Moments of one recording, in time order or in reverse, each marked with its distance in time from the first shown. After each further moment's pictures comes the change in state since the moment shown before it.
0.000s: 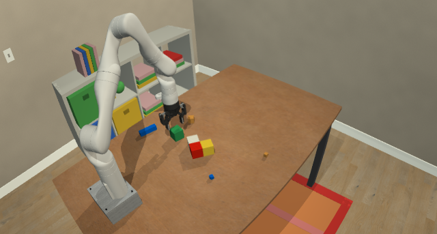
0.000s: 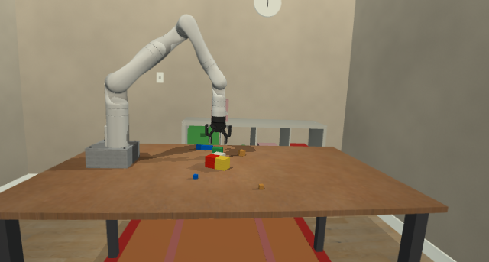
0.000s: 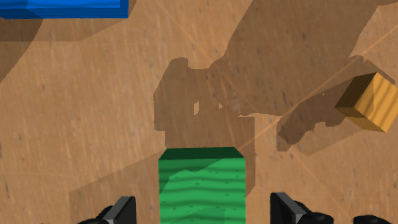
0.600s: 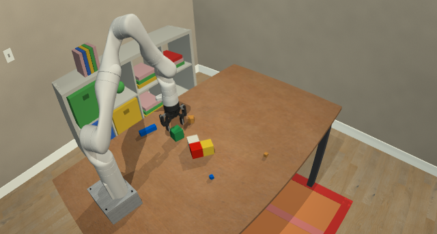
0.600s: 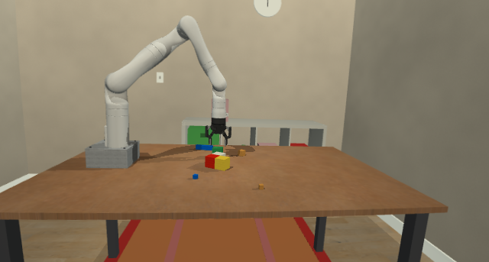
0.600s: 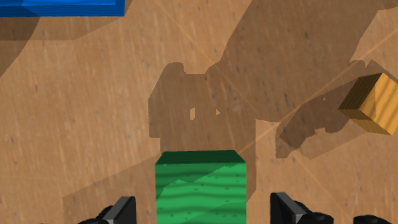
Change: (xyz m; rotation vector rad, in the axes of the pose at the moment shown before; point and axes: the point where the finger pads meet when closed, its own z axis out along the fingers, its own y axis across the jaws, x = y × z) arm 0.001 0.001 0.009 -0.003 0.002 -0.001
